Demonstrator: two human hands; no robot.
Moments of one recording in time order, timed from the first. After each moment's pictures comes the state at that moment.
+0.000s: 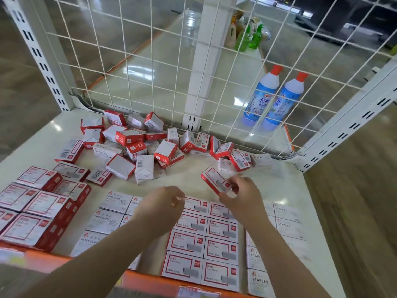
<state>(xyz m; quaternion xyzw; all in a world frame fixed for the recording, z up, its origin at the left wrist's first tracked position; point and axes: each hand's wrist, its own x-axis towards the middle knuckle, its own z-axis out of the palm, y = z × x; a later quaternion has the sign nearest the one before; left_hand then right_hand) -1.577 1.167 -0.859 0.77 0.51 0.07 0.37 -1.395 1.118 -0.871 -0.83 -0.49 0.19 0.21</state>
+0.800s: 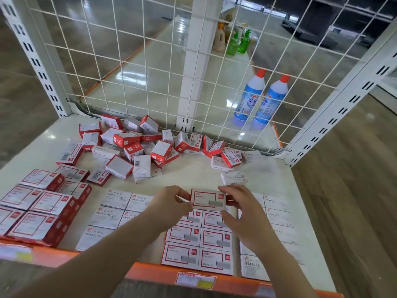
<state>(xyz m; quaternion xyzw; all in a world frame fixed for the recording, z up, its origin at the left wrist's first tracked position) -1.568 1.149 -0.846 0.64 0.51 0.09 0.57 -1.417 1.056 -0.841 -0.76 -0.56 0.22 0.26</state>
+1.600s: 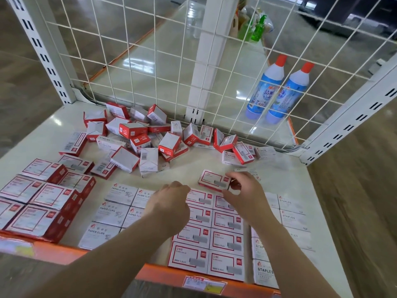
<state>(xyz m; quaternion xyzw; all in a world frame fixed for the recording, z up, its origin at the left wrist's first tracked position) -1.569 1.159 -0.867 0.81 0.51 0.01 0.30 -1.404 1.109 -0.867 -0.80 -0.53 0.20 0.22</state>
